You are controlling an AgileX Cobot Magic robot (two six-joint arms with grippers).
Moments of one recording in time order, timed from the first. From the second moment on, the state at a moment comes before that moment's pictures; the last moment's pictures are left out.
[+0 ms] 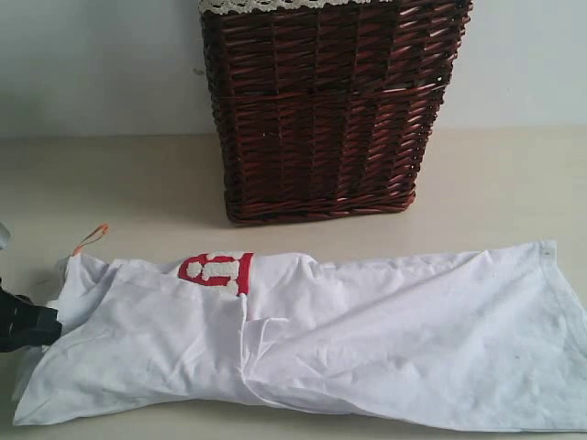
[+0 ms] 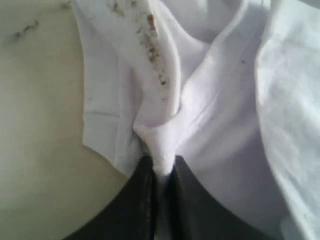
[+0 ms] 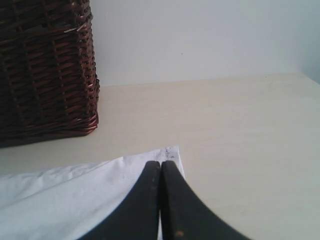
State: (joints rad) left arm 0.15 1.76 -0.58 -1.37 0.46 1.57; right arm -0.09 0.01 0.00 0.18 0.30 -0.12
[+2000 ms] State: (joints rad) left arm 0.15 1.77 -0.54 -1.44 0.61 1.67; right arm -0.09 0.01 0.00 0.18 0.30 -0.12
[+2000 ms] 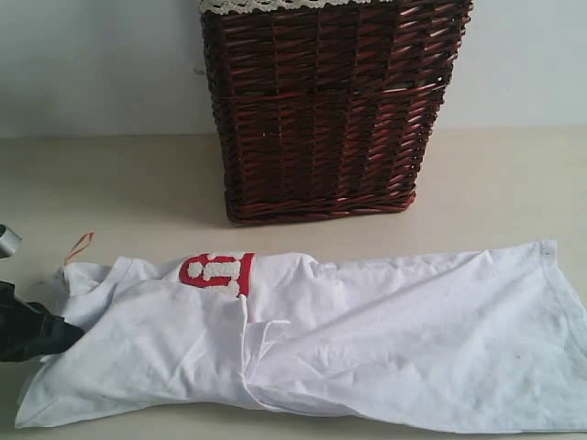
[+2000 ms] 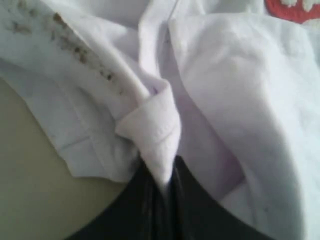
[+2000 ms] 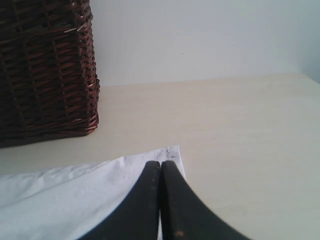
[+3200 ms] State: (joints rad) left arm 0.15 1.72 -0.47 -1.56 0.79 1.98; right arm -0.09 0.01 0.00 0.18 0.30 -0.12
